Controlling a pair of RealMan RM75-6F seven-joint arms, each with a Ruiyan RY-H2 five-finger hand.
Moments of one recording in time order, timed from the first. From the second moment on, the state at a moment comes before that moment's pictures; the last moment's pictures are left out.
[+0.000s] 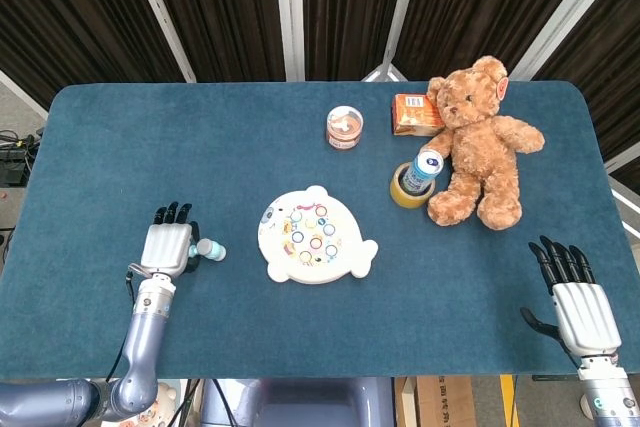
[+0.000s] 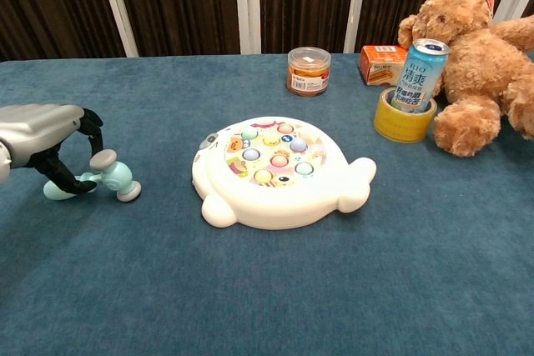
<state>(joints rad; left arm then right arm) -0.60 -1.63 -0.20 -1.69 0.72 1.32 0.89 0.09 -1.13 0.03 -1.65 -1.52 1.44 -0.06</state>
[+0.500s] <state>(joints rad) -0.62 -1.66 -0.19 -1.66 0.69 1.32 0.90 0.09 -1.12 0.03 -1.65 -1.51 1.43 -0.05</state>
